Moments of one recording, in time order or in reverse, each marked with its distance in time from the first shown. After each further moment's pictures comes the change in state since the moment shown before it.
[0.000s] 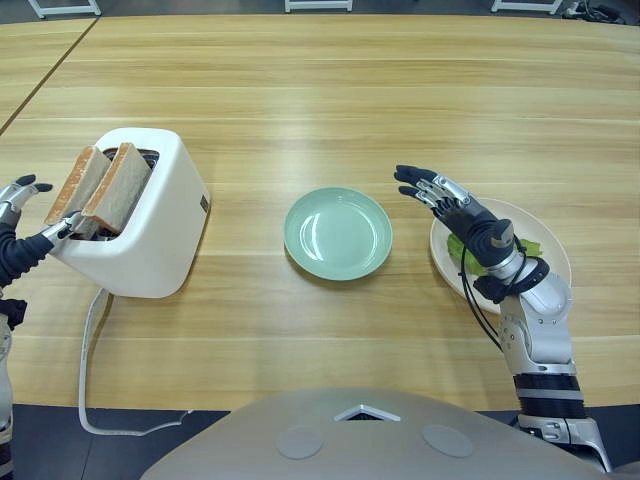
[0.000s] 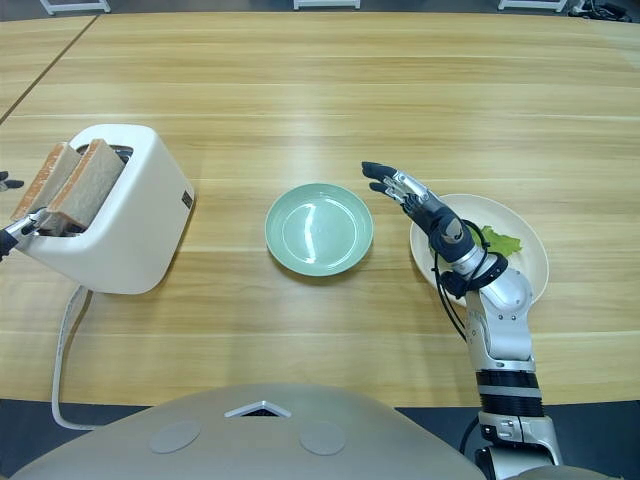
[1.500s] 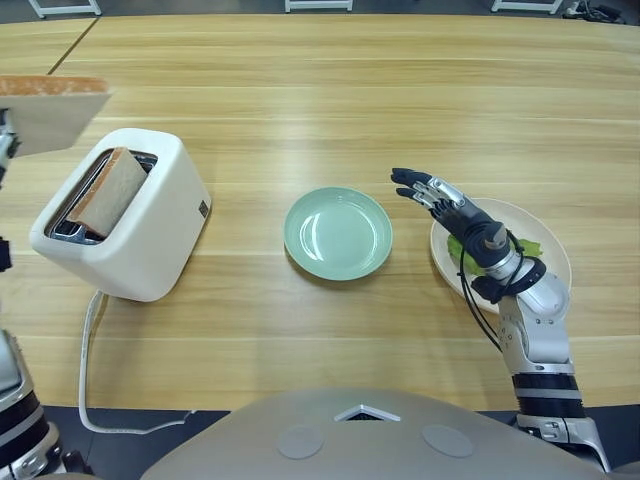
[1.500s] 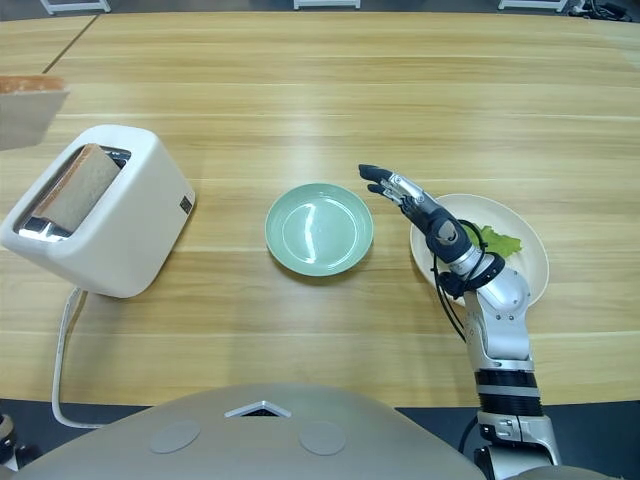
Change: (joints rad) left arm -0.349 -0.105 -0.066 -0.169 -0.264 -0.074 0.105; right arm -0.017 0.011 0.005 0.031 -0.038 -0.020 -0.006
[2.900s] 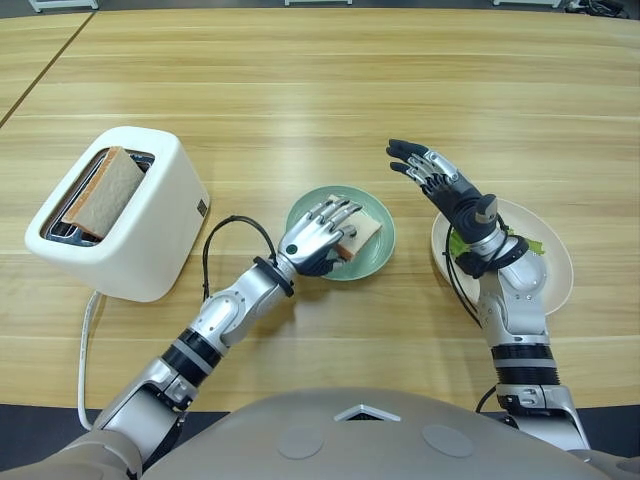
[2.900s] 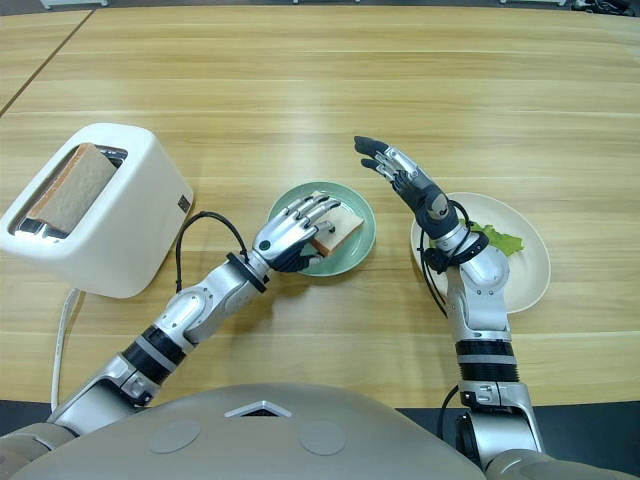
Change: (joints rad) left arm -0.185 -0.203 -1.139 0.532 0.969 -0.100 0.253; right arm -0.127 0.051 0.028 0.096 0.000 -0.035 -0.040
